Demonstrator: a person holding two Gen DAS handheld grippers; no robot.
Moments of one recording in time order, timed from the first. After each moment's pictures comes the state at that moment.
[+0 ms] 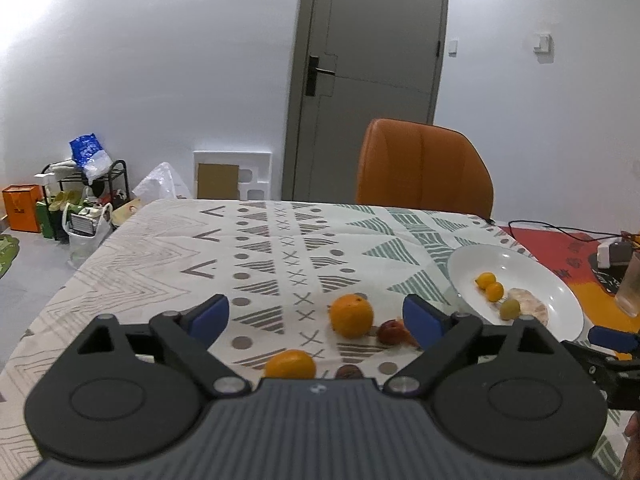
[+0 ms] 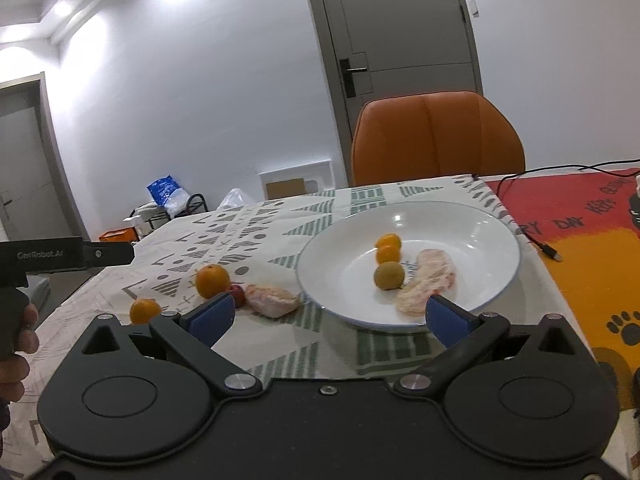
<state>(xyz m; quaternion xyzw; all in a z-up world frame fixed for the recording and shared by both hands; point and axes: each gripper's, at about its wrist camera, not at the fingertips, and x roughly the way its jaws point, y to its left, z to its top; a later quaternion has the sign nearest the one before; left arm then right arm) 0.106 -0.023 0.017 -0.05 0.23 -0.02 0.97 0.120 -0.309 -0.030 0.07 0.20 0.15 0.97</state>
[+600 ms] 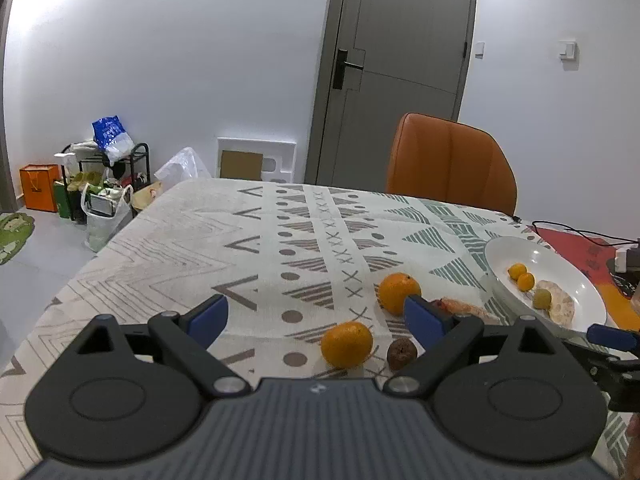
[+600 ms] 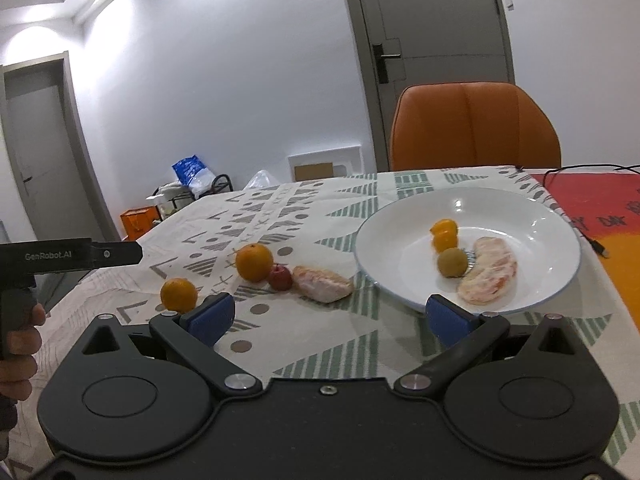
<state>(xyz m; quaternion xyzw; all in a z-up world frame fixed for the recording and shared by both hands) 0.095 0.012 -0.002 -0.07 0.25 0.01 0.97 0.122 -0.269 -0.037 0.05 0.22 0.19 0.96</state>
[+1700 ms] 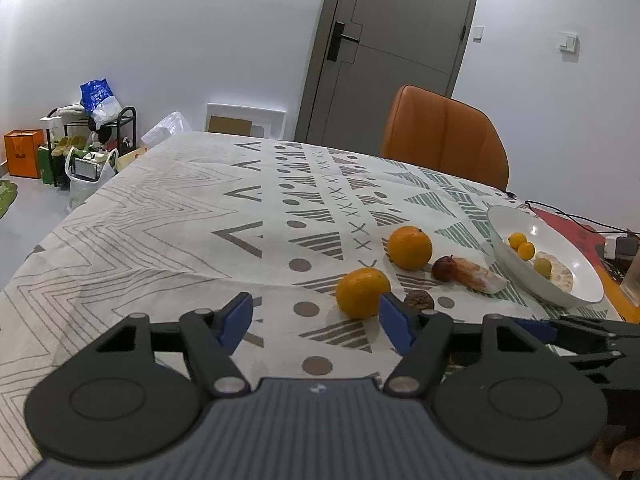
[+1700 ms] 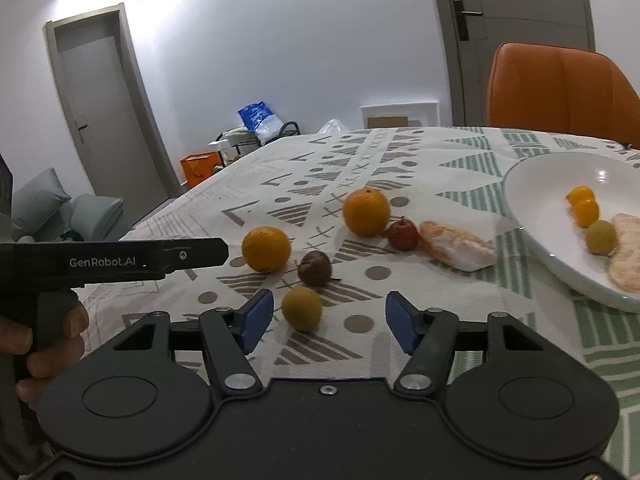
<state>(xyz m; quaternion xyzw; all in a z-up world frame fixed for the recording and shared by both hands) 0.092 0.035 -0.031 -0.10 0.28 -0.02 0.95 0.138 -0.192 -0.056 0.01 0.28 0.29 0.92</state>
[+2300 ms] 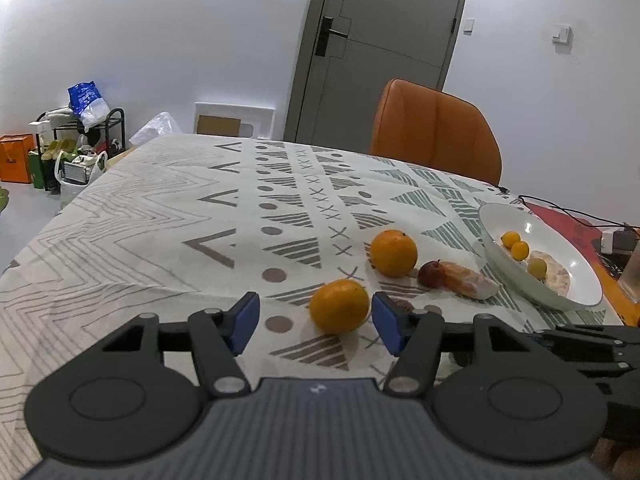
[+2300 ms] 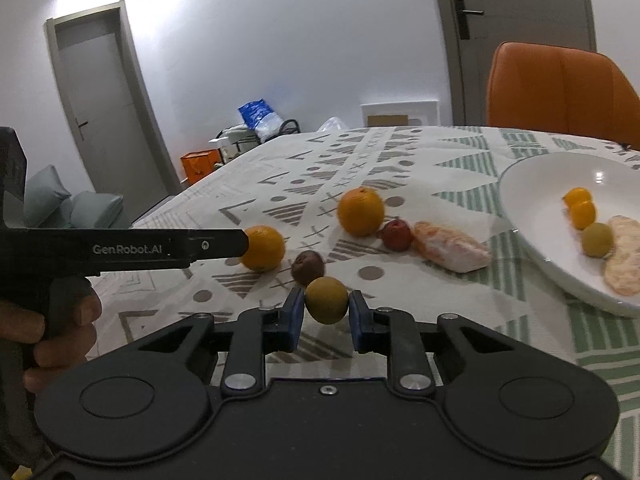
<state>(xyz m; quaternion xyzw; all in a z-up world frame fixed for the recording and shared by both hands) 0.111 0.017 -0.030 -0.09 0.29 -0.04 0.95 0.140 -0.201 -0.054 0.01 0.28 0.29 0.92</state>
